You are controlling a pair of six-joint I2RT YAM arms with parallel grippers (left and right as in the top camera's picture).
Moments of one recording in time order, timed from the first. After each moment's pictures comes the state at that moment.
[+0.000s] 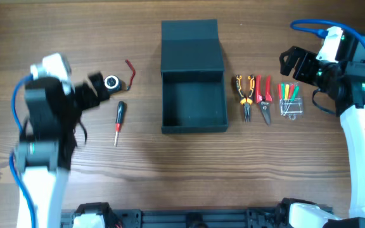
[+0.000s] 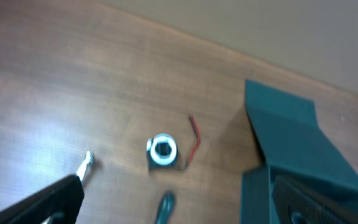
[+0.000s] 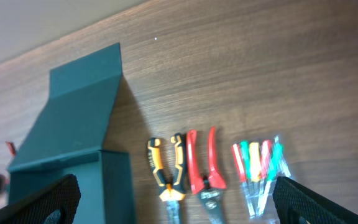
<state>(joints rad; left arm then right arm) 0.04 1.06 1.05 -0.62 -0.01 -0.29 -0.15 1.37 1.28 -0.74 -0.23 0.18</state>
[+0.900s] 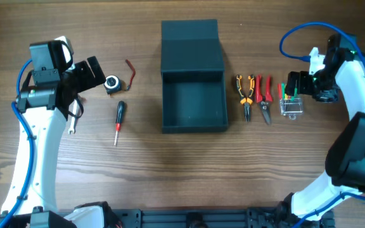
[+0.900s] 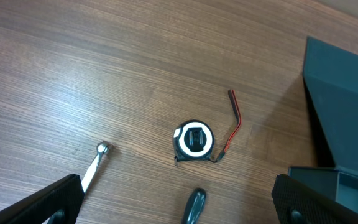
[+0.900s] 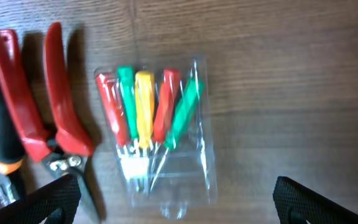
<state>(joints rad) 0.11 1.40 1.18 -0.67 0.01 -0.24 -0.27 1.88 1.38 -0.93 -0.08 -0.15</state>
